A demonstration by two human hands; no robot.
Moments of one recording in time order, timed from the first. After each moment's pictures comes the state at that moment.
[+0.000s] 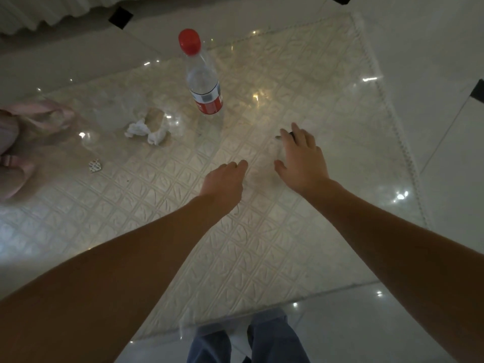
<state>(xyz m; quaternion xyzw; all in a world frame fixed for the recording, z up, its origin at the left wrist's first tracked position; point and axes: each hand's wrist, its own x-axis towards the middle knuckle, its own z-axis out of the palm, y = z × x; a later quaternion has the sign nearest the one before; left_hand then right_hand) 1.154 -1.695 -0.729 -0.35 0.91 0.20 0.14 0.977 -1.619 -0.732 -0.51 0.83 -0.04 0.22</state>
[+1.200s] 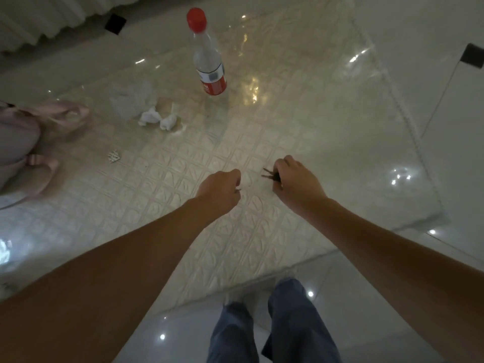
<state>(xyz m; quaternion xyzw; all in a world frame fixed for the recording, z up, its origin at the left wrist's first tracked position) 1.233 -1.662 -0.711 -0.36 0.87 0.28 0.18 1.076 -1.539 -0.719 -0.51 0.81 -0.11 0.26</state>
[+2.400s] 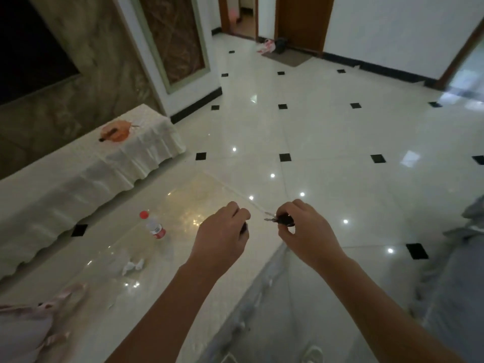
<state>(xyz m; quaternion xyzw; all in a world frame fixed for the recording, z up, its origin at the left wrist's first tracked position) 1.197 -1.434 -0.232 -0.01 0.99 0.13 -0.10 1.119 -1.248 -0.247 -0.28 0.91 -0.31 0.00</state>
